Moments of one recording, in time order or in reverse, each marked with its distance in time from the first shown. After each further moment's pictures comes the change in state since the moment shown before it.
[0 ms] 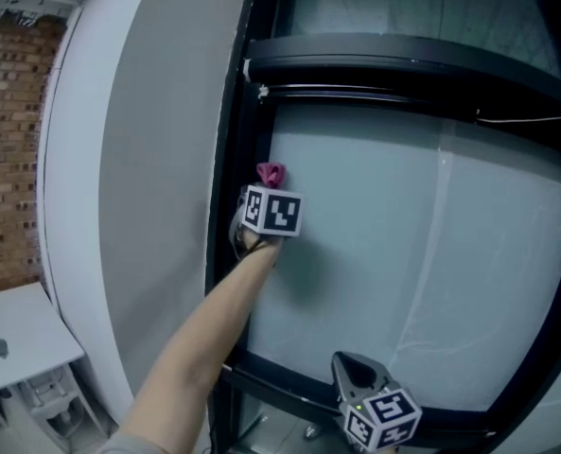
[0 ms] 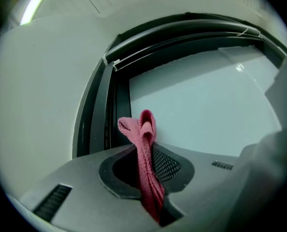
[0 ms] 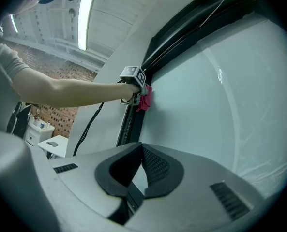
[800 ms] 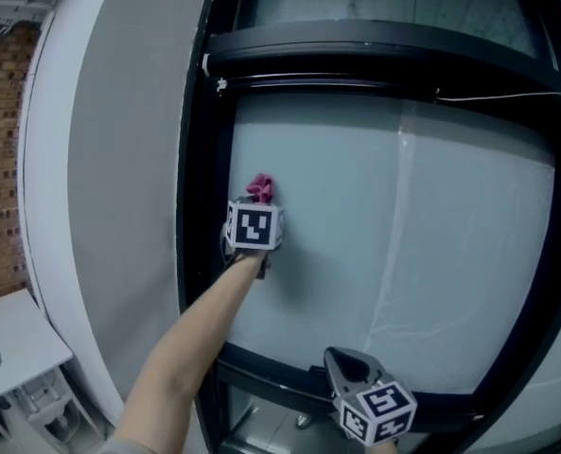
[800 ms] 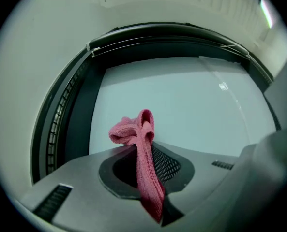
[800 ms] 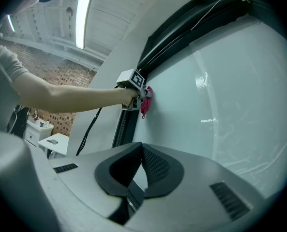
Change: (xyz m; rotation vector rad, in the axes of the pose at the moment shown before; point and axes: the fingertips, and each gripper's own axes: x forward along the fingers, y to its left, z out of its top) left arm -0.009 -0.086 -0.035 -0.103 0.020 -0.252; right arm -0.038 -0.023 -0.012 0.006 0.038 -0.022
